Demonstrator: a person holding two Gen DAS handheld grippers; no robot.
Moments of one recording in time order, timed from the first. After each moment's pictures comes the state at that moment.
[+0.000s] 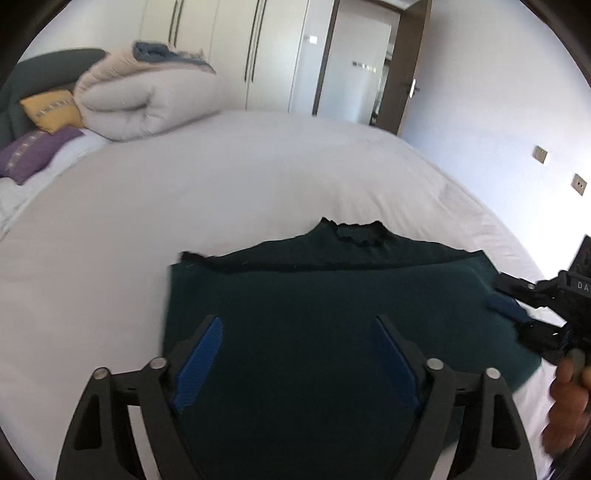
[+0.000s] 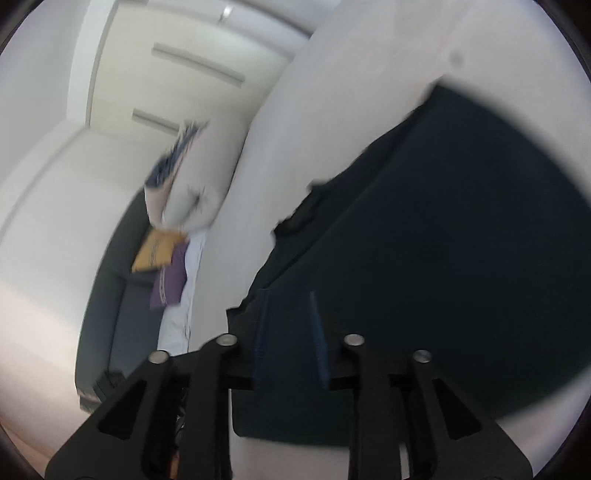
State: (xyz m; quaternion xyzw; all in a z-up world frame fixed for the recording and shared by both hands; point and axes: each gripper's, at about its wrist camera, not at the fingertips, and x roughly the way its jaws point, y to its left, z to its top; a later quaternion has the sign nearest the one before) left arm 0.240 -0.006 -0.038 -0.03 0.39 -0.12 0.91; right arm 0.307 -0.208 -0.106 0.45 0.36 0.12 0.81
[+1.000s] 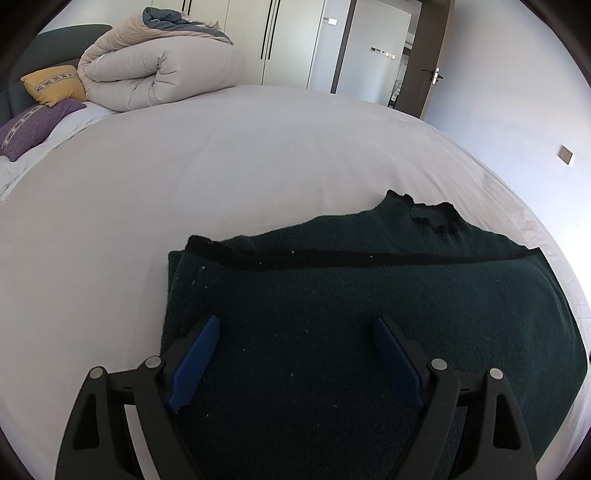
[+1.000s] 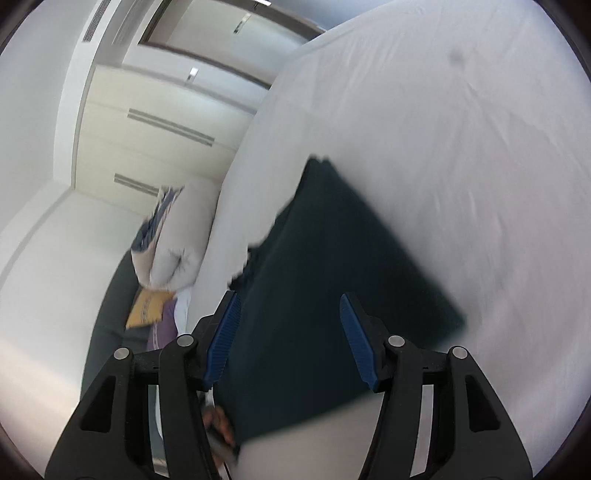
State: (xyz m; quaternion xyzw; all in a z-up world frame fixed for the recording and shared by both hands) left arm 0.291 0.026 -0.103 -0.04 0.41 -0.09 0.91; right arm 0.258 -0.304 -0.158 0.50 0.29 0.02 0.82
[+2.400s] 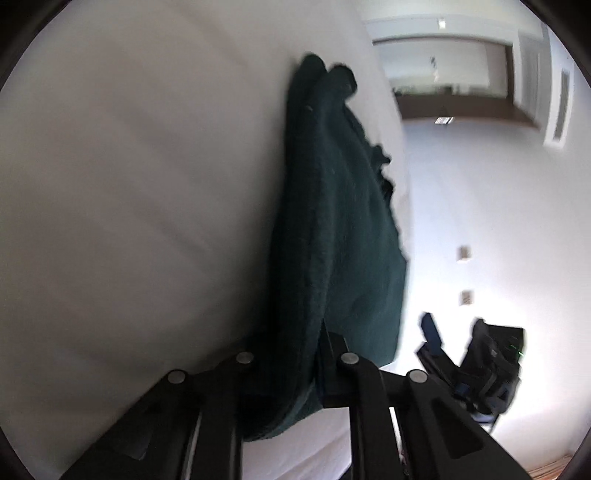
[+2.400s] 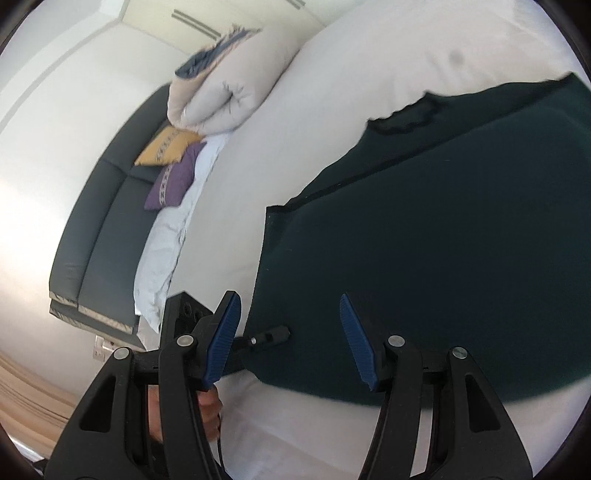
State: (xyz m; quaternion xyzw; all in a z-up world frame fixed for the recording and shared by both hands) left arm 0.226 0.127 -0.165 -0.45 0.55 -0.25 0.65; right arm 0.282 -0.089 -0.070 0.31 0.46 0.21 0.80
